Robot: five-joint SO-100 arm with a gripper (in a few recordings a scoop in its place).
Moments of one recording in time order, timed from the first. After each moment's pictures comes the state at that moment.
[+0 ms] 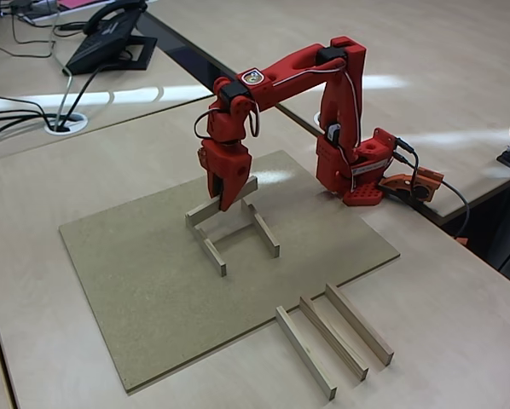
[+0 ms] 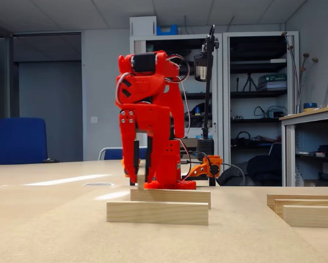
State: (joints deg) arm 4.0 90.4 99.6 72.4 72.9
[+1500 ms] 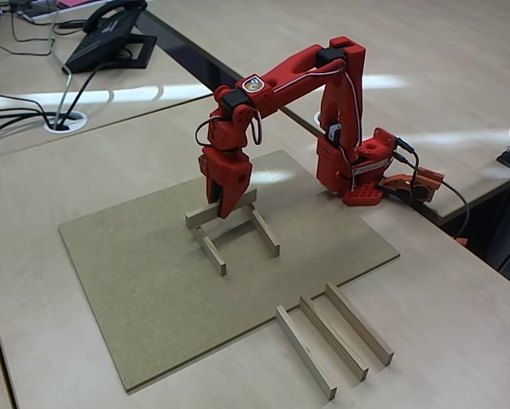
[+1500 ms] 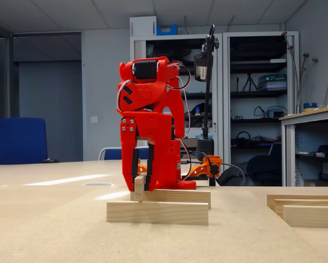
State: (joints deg) arm 2.8 89.0 102.1 67.4 73.7
